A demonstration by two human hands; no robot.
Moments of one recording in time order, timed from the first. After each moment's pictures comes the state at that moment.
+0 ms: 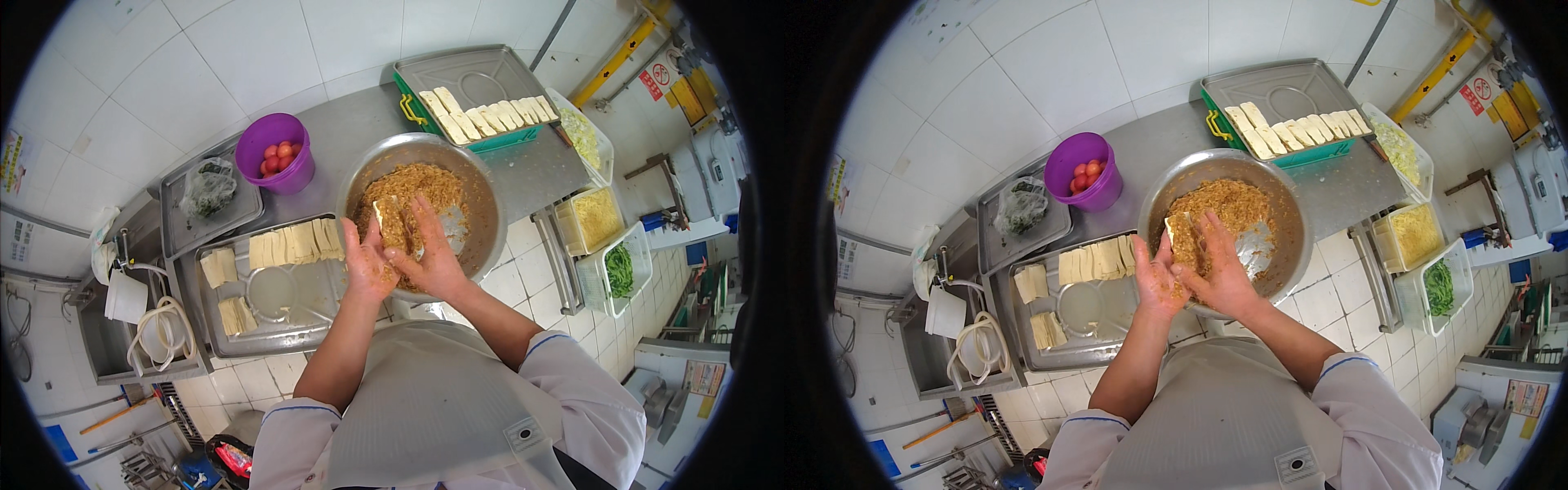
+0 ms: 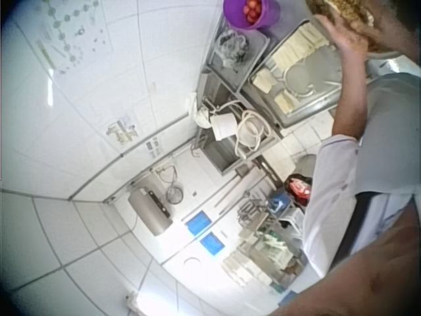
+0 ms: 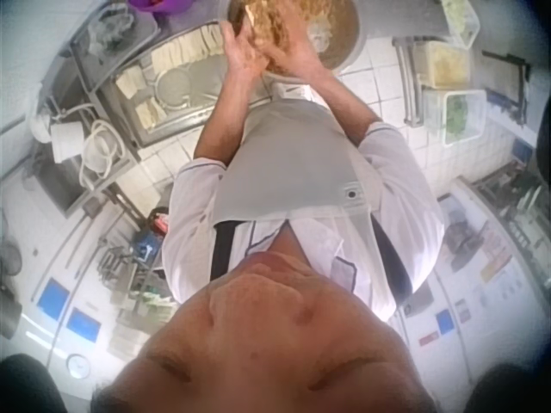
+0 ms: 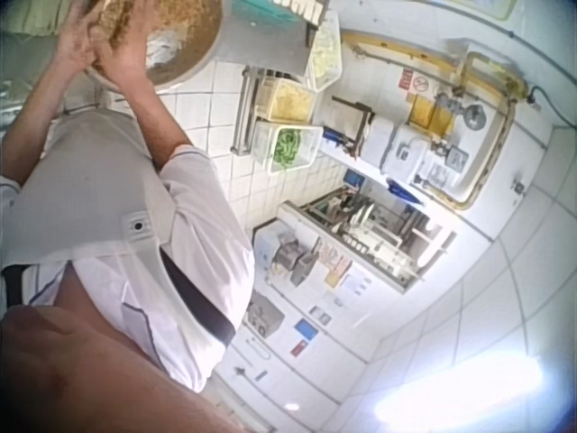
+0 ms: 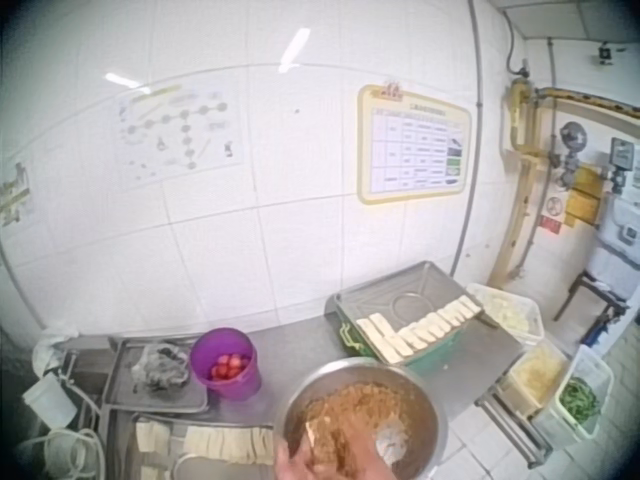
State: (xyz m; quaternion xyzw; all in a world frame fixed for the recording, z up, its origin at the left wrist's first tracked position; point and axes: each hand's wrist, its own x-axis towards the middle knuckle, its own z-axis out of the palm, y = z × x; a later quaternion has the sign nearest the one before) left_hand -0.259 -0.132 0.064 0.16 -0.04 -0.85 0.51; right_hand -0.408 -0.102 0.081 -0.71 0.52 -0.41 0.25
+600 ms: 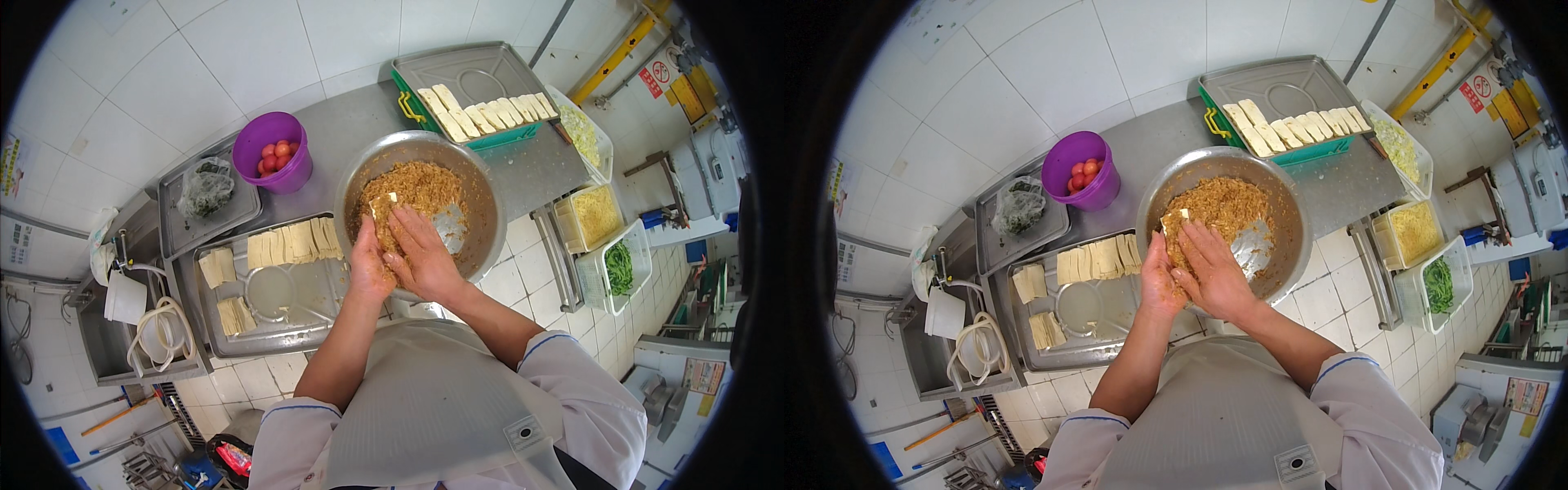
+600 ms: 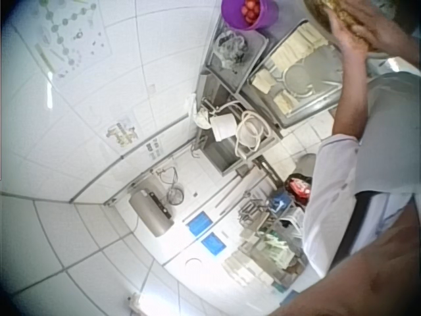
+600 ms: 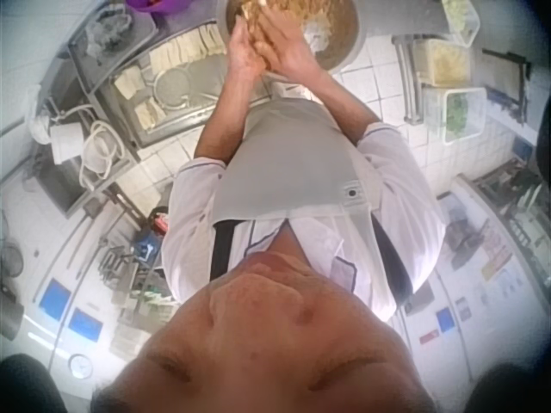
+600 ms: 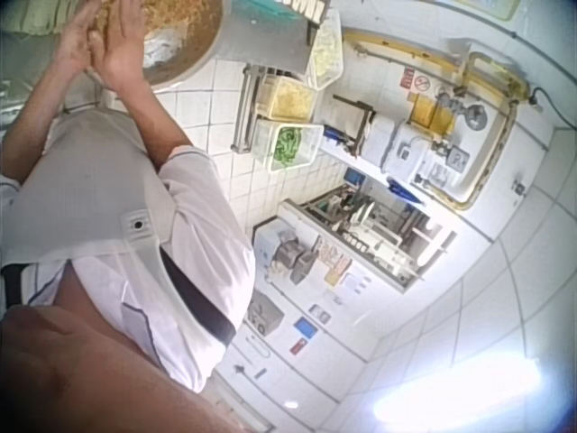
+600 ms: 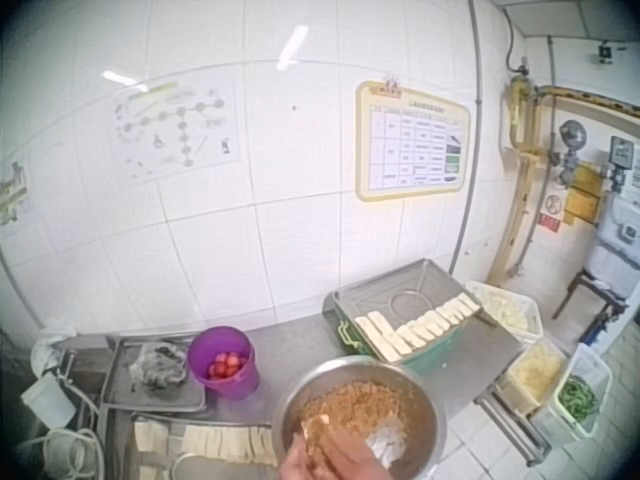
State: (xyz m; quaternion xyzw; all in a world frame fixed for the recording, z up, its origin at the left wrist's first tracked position) left_hand -0.267 -0.133 0.054 0.20 -0.05 -0.82 0.53; right_hand -0.406 -0.102 0.082 -0.80 0.49 -0.33 0.14
